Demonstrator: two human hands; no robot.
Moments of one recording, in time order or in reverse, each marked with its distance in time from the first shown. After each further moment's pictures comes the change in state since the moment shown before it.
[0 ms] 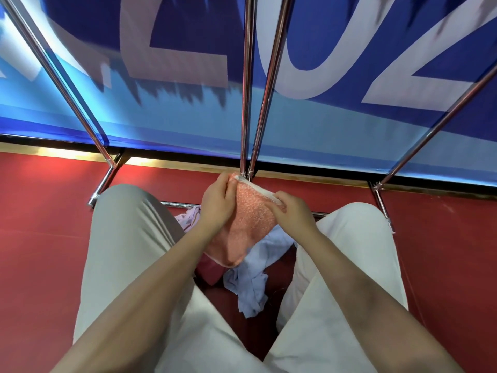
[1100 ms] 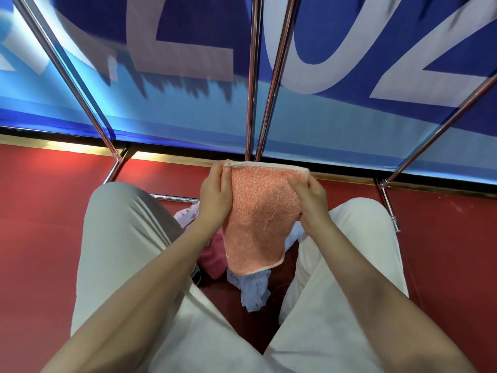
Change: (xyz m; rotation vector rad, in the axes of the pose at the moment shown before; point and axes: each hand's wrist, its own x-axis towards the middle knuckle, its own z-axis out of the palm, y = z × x) left_hand -0.008 0.007 -0.013 -0.150 0.137 0.032; right_hand -0.001 -0.021 -0.022 0.972 0.195 0.340
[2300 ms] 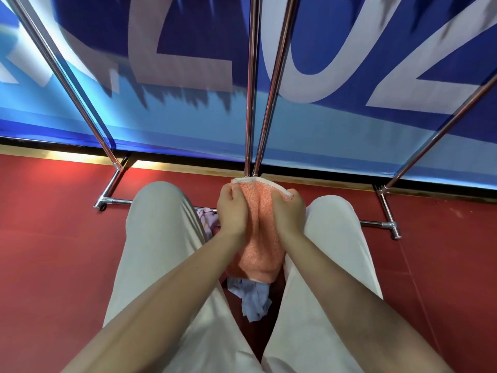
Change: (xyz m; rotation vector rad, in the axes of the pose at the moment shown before) left_hand -0.011 0.018 0.041 -0.281 0.136 -0.513; right_hand 0.005 0.022 0.045 -0.523 0.319 0.042
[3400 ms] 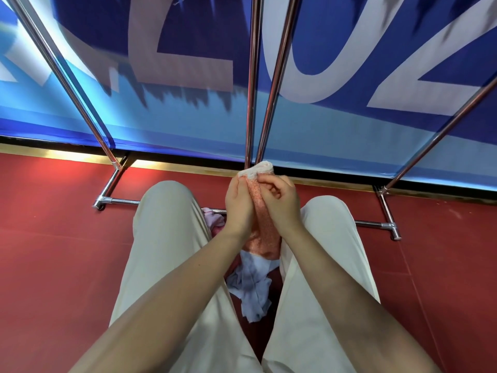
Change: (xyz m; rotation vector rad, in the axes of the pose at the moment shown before) left_hand 0.001 0.012 0.011 -0.301 -0.141 -0.024; right_hand -0.004 -0.016 0.000 0.133 -0.158 -0.473
